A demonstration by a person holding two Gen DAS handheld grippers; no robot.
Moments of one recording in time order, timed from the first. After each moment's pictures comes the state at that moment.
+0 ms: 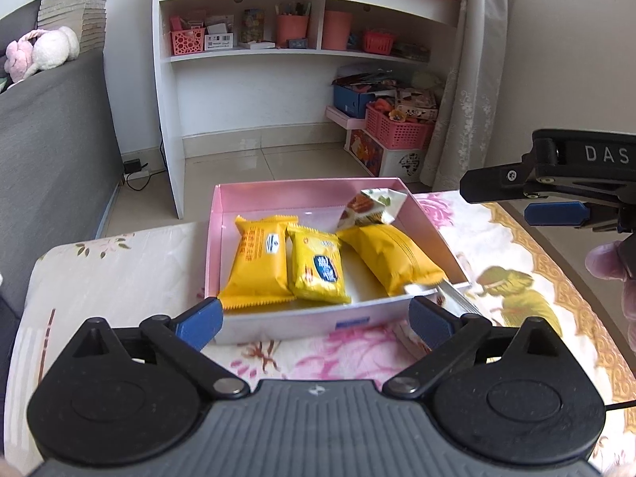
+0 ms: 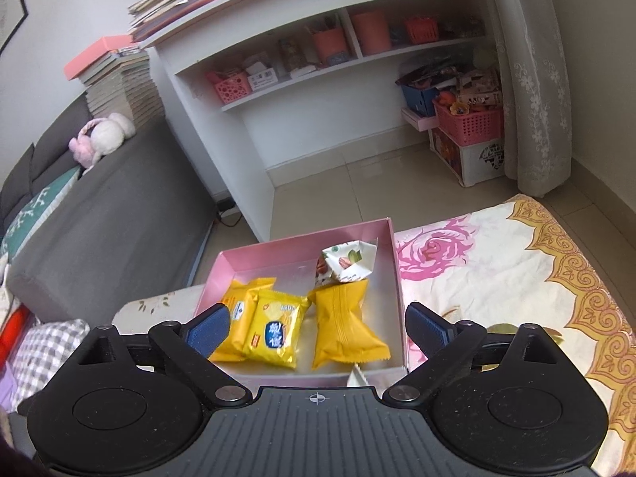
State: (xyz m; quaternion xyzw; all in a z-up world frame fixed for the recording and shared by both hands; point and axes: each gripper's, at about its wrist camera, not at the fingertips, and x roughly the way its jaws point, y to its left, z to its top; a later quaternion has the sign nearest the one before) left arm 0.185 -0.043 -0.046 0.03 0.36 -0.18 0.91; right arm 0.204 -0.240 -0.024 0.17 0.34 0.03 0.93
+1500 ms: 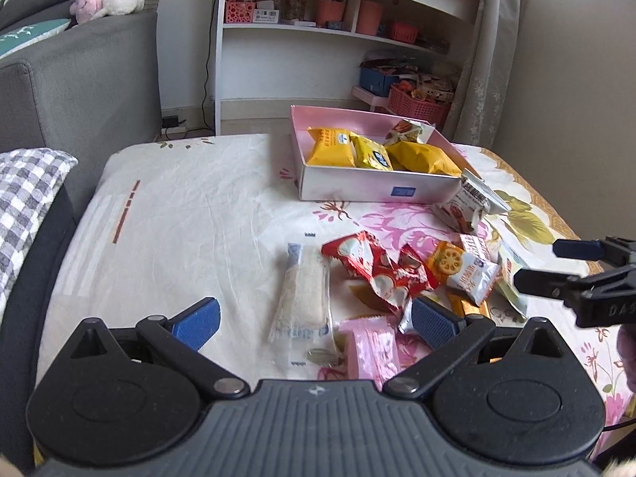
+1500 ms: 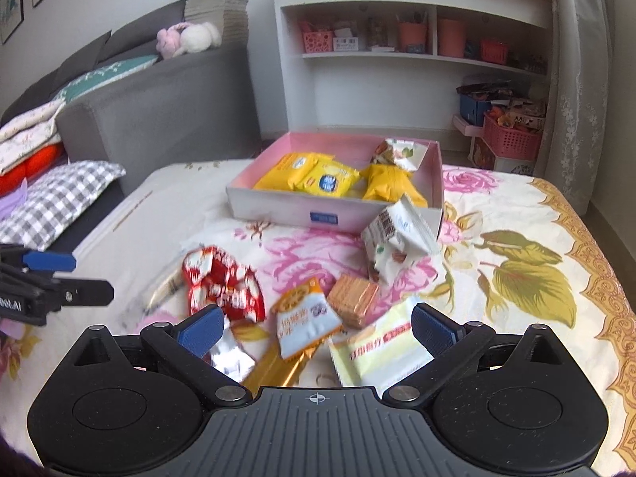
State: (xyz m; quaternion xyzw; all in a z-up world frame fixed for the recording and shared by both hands) left arm 0.074 0.060 -0.084 0.00 0.38 -0.17 0.91; right arm 0.063 -0.172 -0.098 0.01 0.34 0.10 0.94
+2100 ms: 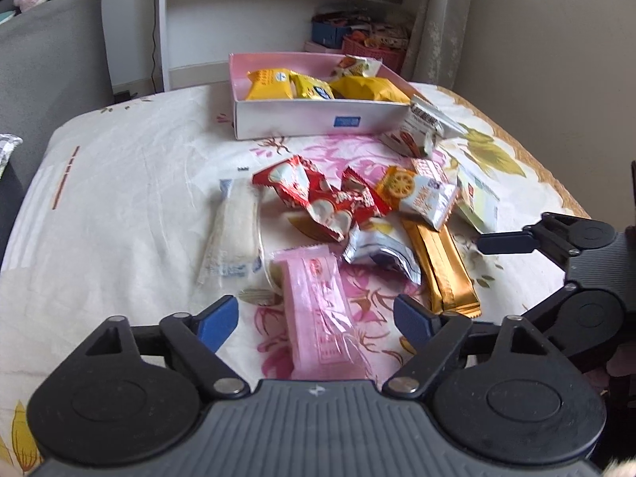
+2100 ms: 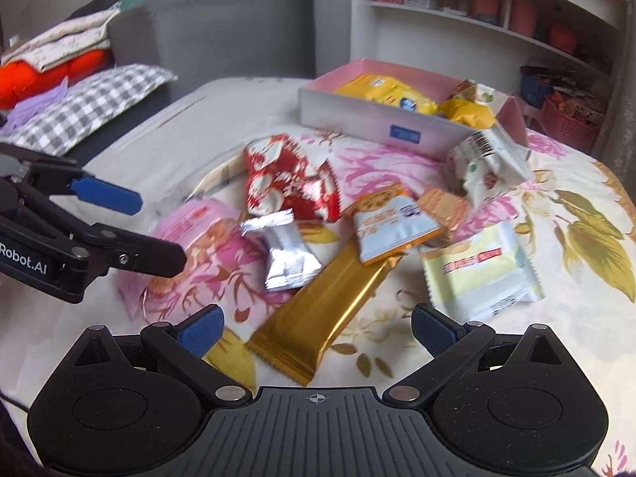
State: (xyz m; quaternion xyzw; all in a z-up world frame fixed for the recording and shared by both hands) left arm 0.059 0.033 -0.114 0.04 0.43 -0.23 0.87; right arm 0.048 -0.126 -0.152 -0.06 0.39 0.16 0.90
